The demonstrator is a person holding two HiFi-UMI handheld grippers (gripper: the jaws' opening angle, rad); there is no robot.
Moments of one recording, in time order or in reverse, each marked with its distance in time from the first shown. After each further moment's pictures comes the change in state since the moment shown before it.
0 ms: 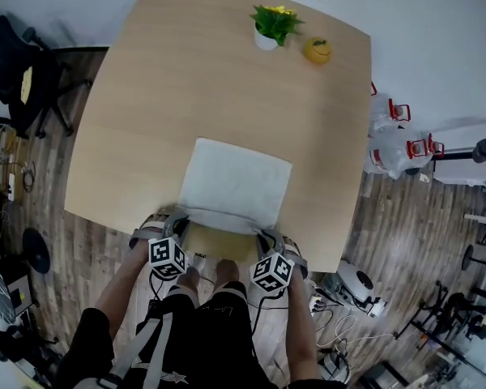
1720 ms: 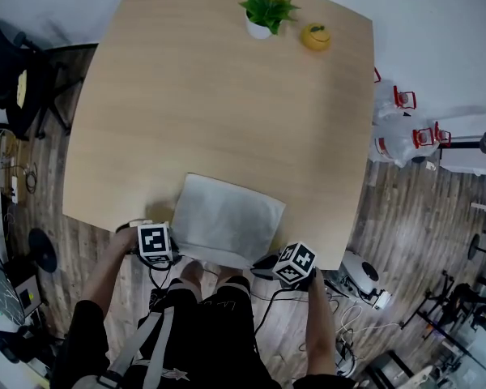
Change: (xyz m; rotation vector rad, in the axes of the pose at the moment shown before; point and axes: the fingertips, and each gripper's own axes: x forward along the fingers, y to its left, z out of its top) left arm -0.050 -0.094 -0.025 -0.116 0.245 -1.015; right arm -0.060 0.091 -0.021 0.421 0.047 1.059
